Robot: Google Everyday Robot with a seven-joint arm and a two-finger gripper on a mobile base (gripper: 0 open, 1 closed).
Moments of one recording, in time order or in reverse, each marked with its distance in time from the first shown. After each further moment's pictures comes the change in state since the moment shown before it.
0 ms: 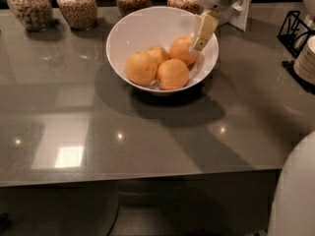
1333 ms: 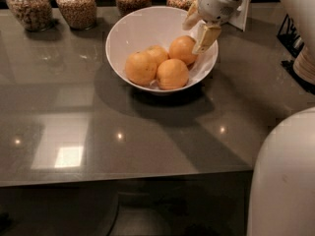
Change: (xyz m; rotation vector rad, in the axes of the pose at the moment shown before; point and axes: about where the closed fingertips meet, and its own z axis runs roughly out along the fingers) arm 0.045 0.025 0.017 -0.162 0.206 -0.061
